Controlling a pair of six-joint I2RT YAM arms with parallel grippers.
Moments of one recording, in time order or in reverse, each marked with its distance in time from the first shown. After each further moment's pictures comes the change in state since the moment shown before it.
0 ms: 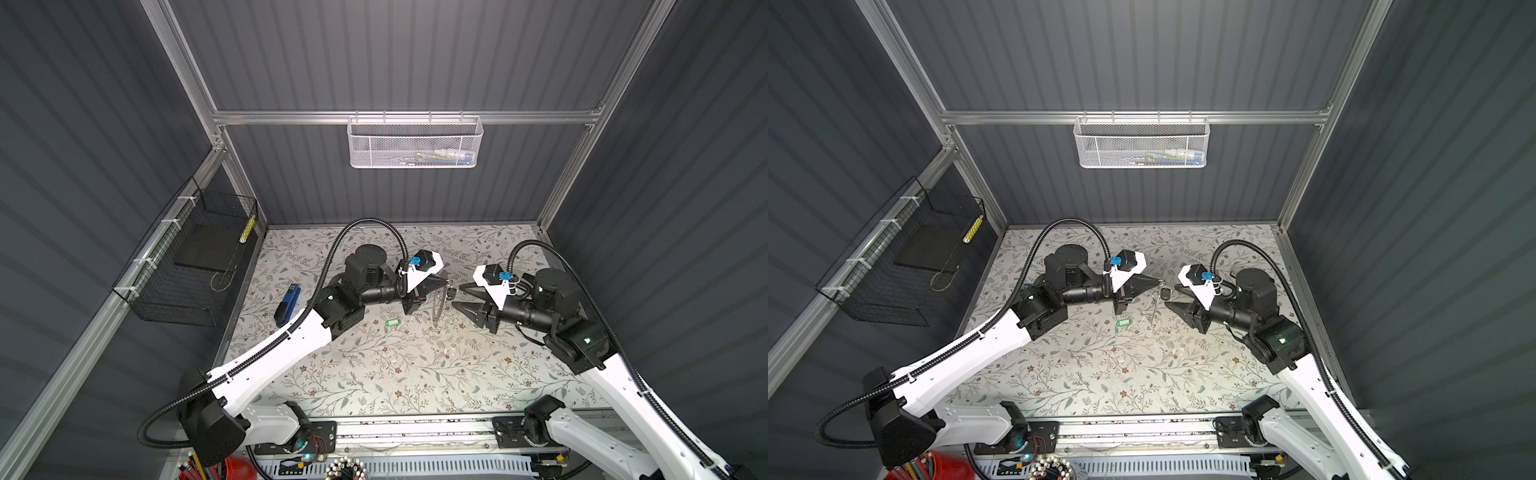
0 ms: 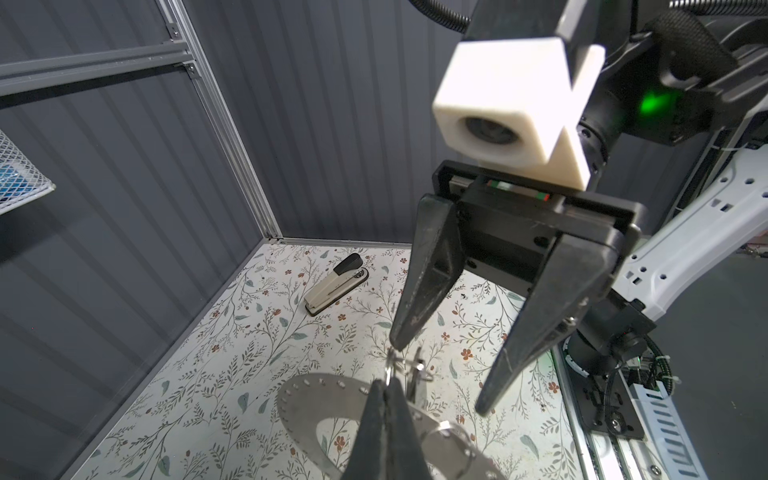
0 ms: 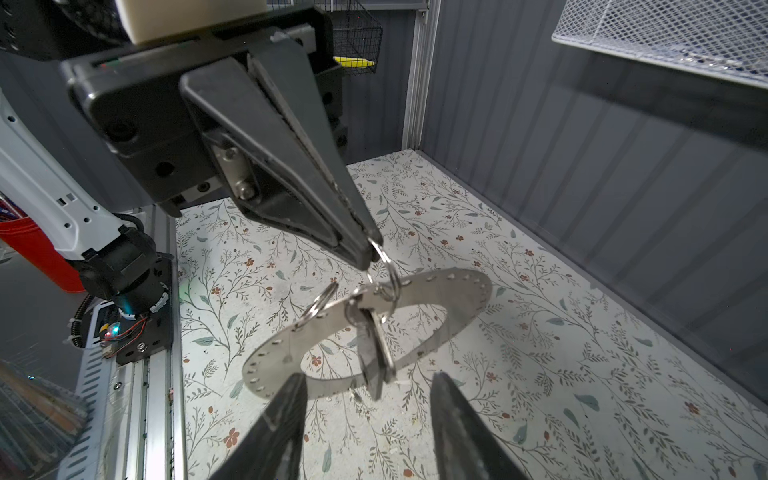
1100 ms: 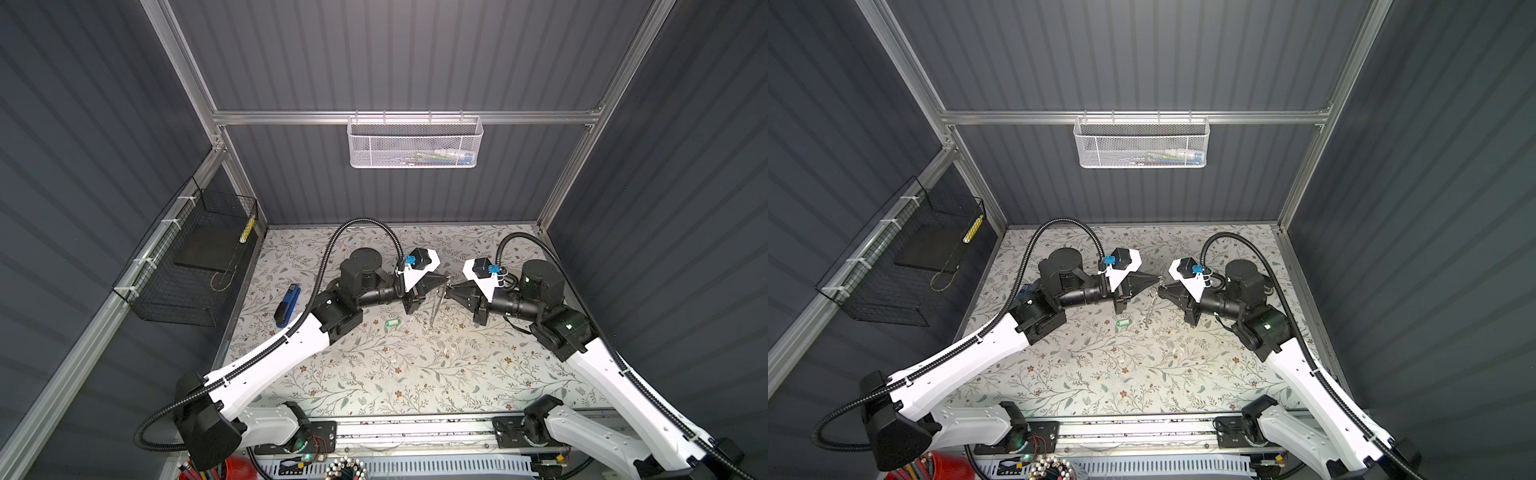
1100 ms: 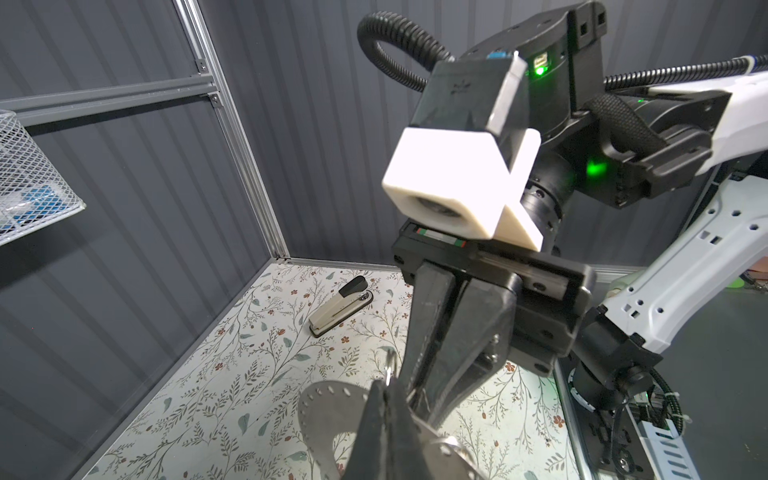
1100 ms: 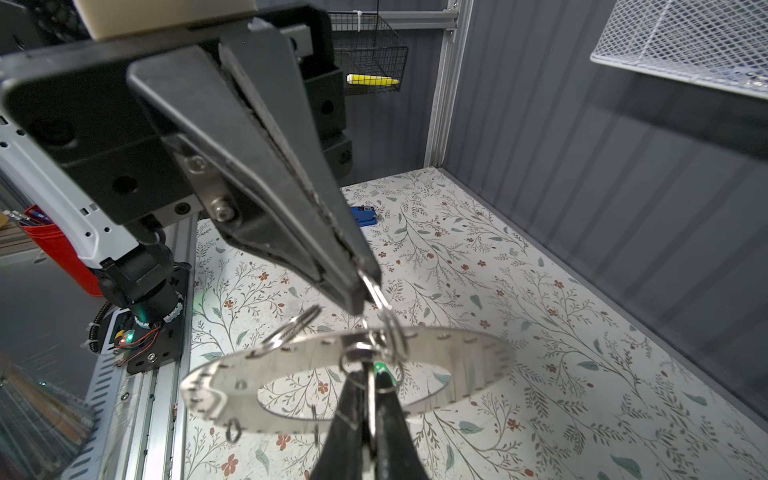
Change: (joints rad) left arm -0.001 -0.027 -0.045 0.107 -0.023 -0.063; right arm 0.011 0.109 0.003 0.122 -0.099 0.006
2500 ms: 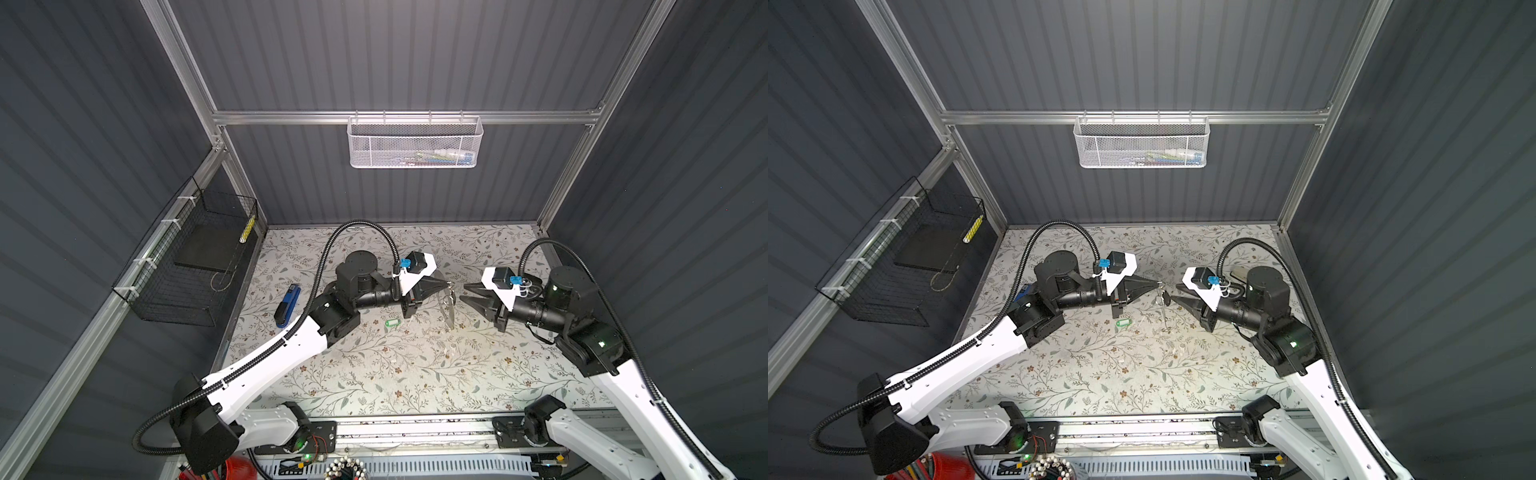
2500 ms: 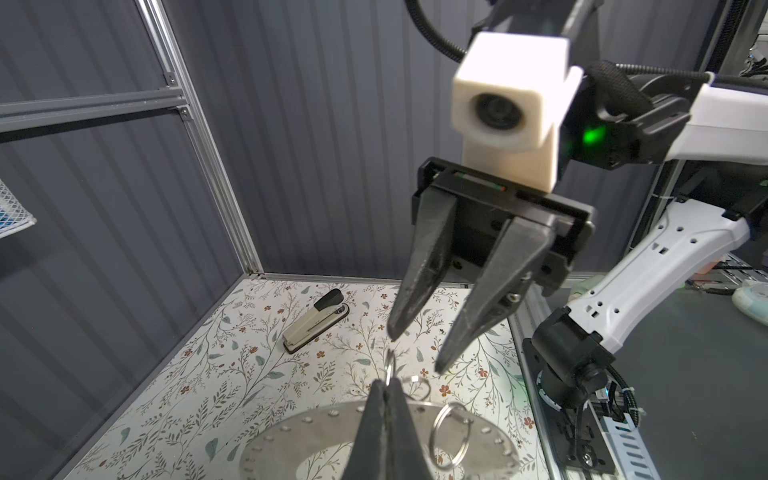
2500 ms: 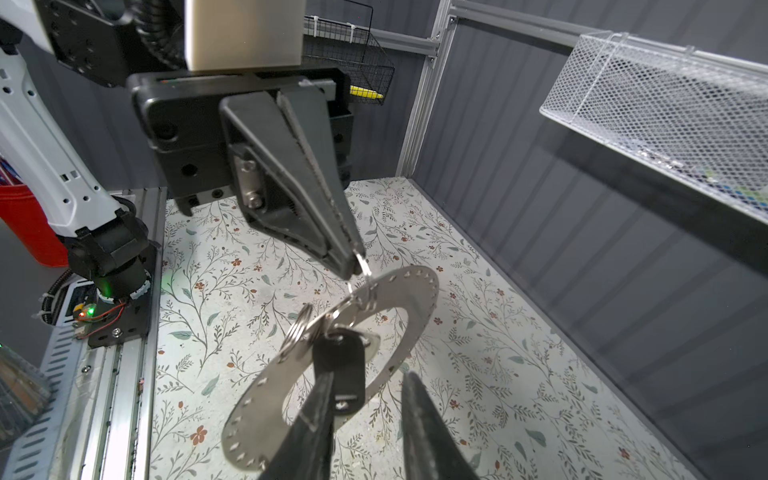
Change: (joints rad) left arm 0.000 -0.022 -0.041 0.057 0.106 -0.033; right arm -0.047 -0.117 0.069 -0.167 0.046 -0.143
